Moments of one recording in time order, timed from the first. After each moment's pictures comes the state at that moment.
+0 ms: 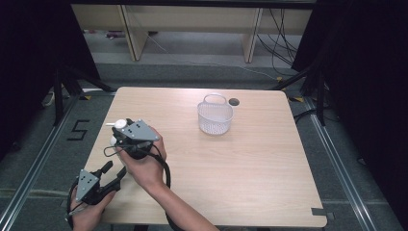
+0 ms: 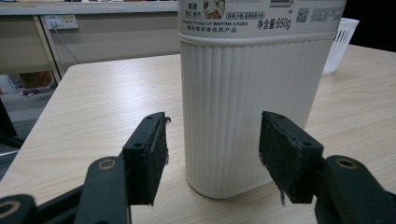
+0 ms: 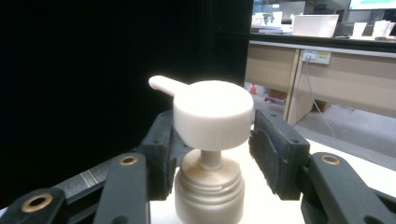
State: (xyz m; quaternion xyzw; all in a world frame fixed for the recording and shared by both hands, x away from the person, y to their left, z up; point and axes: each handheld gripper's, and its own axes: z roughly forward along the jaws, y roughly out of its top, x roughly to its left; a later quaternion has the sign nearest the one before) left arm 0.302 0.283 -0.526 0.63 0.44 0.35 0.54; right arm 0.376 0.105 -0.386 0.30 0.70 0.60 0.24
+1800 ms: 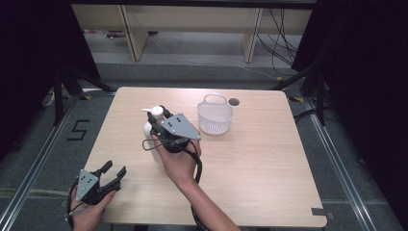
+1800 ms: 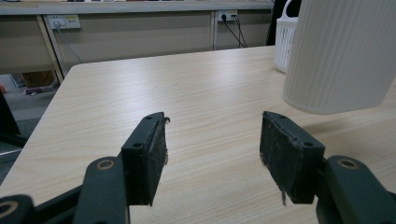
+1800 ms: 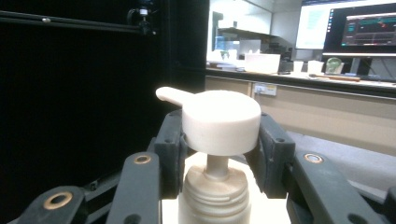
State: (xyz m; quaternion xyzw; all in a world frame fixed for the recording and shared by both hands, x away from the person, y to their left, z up) left arm 0.302 0.283 -0.526 0.62 0.45 0.35 0.54; right arm 0.373 0.018 -0.356 0.33 0.64 0.63 0.30
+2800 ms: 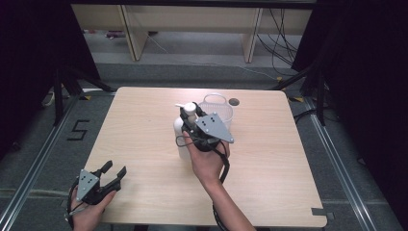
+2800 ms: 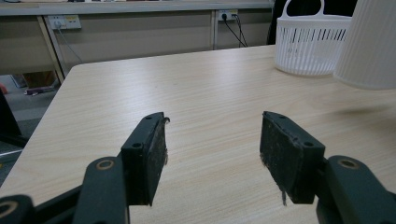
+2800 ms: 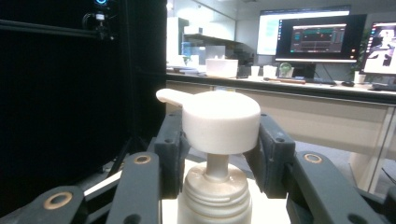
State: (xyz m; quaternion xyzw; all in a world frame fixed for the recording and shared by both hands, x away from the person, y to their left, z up) left arm 0.302 0.282 -0.526 0.62 0.45 0.35 0.53; right arm 0.376 -0.050 -0.354 0.36 0.61 0.61 0.36
